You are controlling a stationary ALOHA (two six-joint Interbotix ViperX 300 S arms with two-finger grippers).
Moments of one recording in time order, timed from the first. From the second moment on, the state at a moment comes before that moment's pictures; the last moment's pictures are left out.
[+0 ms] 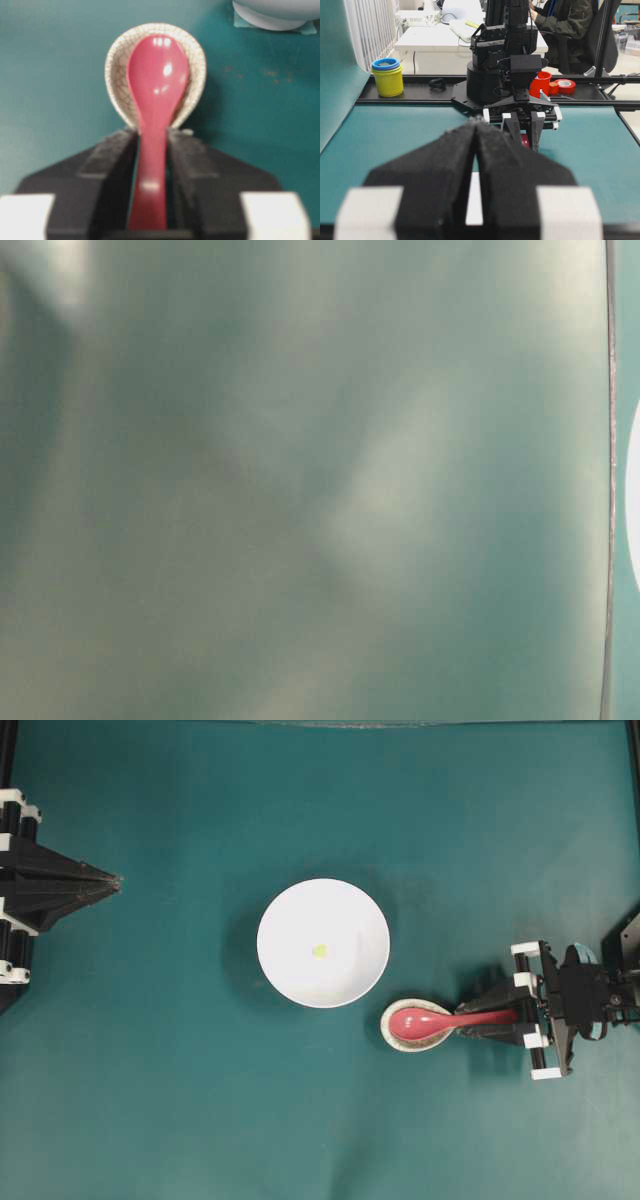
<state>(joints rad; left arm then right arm) 0.04 -0.96 1.18 0.01 -0.33 0.01 0.41 0.19 1.35 0.33 -1.19 0.01</state>
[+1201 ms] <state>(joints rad) 0.04 -0.96 1.18 0.01 -0.28 0.00 0.09 -0.37 1.09 0.34 -0.24 -0.17</state>
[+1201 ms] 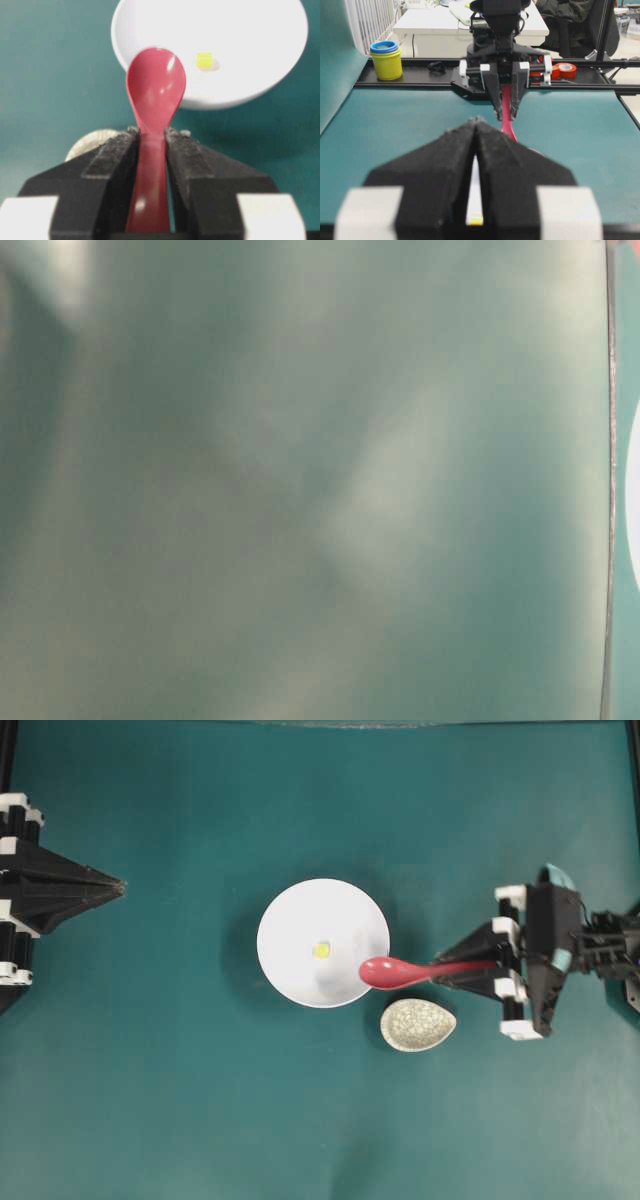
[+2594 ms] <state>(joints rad) 0.04 -0.96 1.18 0.01 -0.26 0.01 -0.15 0.04 0.32 0.20 0.90 -0.18</state>
